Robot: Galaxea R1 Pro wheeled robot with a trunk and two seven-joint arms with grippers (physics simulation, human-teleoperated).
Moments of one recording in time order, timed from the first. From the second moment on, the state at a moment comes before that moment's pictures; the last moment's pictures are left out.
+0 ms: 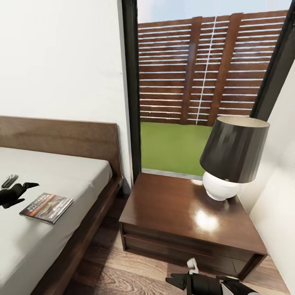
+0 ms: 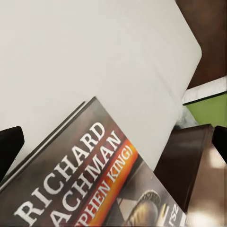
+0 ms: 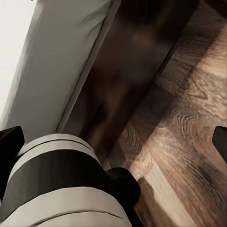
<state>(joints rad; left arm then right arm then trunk) -1.18 0.71 0.48 -0.03 0.11 0.64 -0.57 -0.57 -0.11 0.33 -0.06 -0.45 0.04 1.32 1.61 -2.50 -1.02</state>
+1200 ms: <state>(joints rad) -1.18 0.73 0.48 -0.03 0.11 0.65 -0.62 -0.57 -0.11 0.33 -0.06 -0.46 0.04 1.32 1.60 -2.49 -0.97</state>
